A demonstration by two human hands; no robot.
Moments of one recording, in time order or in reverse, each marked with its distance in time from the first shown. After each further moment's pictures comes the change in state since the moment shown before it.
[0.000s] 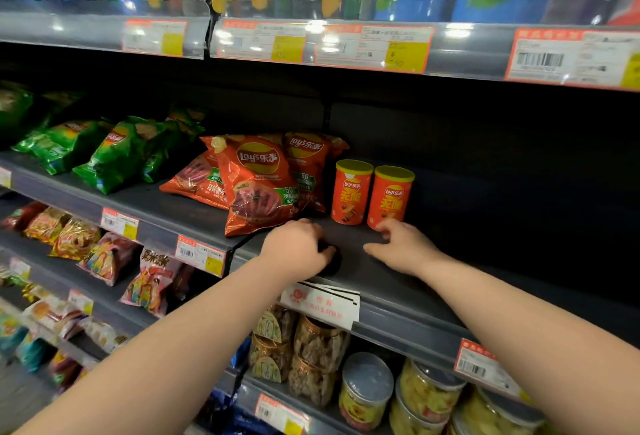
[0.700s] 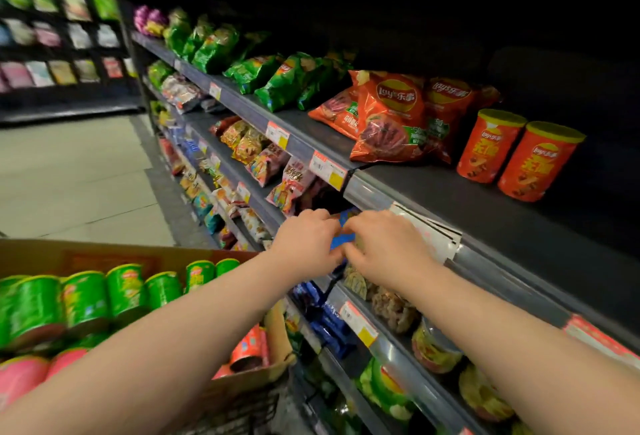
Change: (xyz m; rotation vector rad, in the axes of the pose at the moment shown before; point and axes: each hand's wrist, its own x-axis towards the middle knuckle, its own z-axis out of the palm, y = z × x) left_hand -0.160 -0.037 0.018 0.141 -0.001 -0.320; right_hand -0.103 -0.081 0.089 -0.345 -0.099 -0.890
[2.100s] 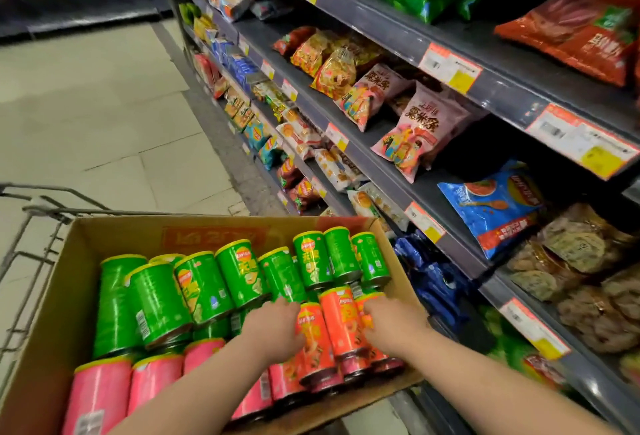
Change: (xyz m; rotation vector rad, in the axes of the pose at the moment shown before) left_hand -0.153 -0.296 0.145 -0.042 -0.759 -0.359; right_hand 0.104 -0.191 0.247 0.148 -0.789 0.127
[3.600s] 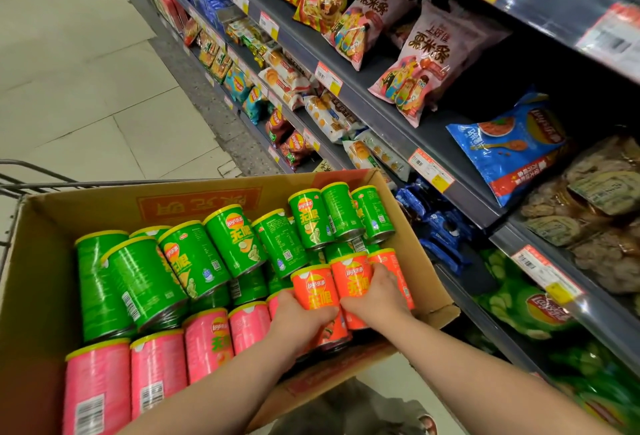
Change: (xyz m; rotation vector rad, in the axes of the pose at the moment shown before) left_hand -0.003 0.030 0.047 -1.269 -0.007 -0.449; right_hand 0.017 -0.030 0.050 0.691 0.058 0.396
